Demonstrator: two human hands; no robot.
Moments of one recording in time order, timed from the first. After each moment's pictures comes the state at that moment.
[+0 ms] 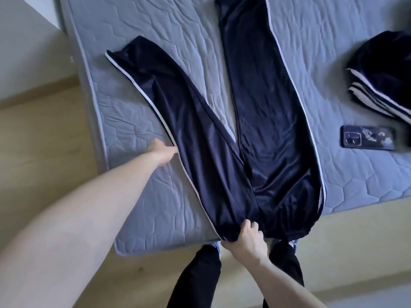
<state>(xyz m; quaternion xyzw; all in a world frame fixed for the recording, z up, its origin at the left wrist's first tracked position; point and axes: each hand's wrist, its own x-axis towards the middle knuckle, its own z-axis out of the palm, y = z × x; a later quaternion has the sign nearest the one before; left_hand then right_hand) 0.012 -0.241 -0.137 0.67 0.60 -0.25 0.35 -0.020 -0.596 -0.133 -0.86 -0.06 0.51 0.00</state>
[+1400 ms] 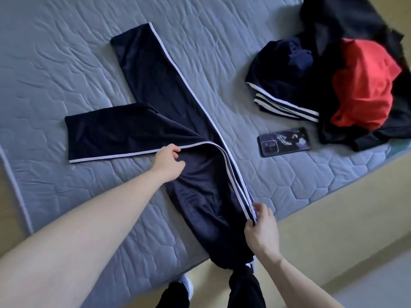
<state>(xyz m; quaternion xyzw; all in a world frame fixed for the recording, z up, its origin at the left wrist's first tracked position) 0.230 -0.430 -0.168 0.84 0.36 -0.21 0.34 0.170 -0.750 -0.148 -0.90 0.11 0.33 0.28</state>
